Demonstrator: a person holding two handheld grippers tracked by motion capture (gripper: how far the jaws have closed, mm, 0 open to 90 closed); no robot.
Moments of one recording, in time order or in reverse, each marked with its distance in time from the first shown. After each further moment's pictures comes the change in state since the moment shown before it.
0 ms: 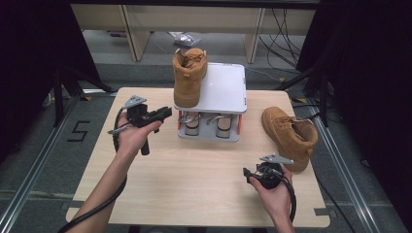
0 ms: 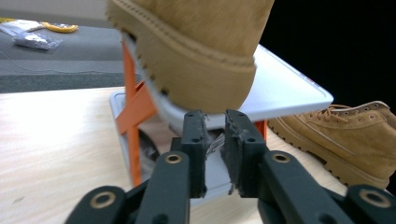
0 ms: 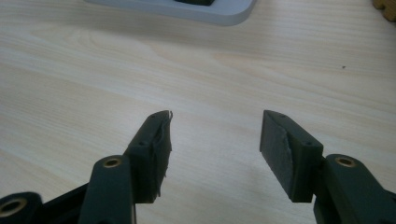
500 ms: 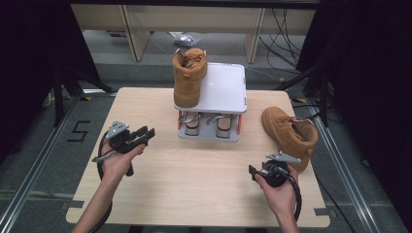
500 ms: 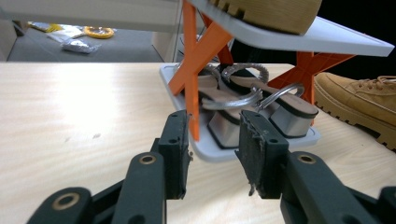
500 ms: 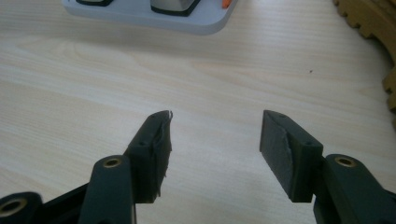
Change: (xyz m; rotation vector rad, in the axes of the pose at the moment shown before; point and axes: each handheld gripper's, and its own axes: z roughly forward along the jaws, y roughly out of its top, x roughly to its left) left arm 0.035 -0.066 -0.040 -0.024 0.106 0.018; right arm -0.010 0.005 -0.008 -0.023 -0.034 0.028
